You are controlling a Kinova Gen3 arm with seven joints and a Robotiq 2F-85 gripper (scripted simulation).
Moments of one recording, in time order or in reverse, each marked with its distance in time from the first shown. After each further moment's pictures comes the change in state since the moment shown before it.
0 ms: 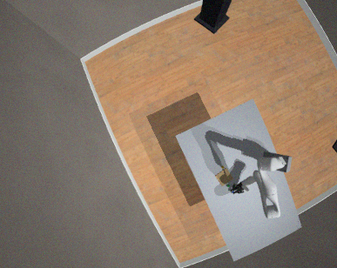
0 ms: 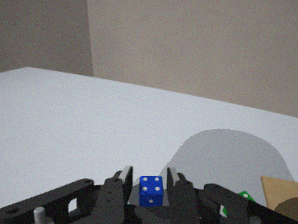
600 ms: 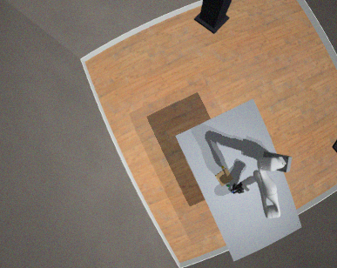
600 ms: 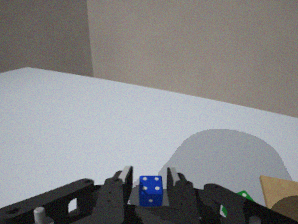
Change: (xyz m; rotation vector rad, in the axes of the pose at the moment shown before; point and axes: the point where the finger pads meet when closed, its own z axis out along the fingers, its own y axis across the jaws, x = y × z) arm 0.000 0.000 -0.001 -0.001 0.001 0.001
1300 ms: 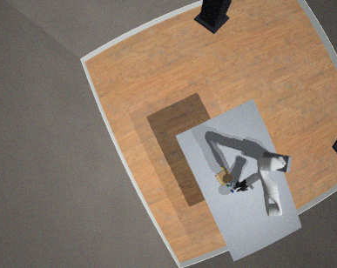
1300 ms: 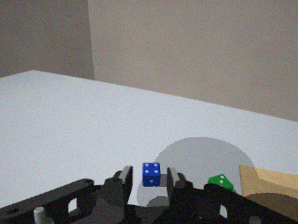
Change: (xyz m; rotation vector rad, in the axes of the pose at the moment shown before) arm 0.001 0.000 -0.047 -0.001 0.001 0.002
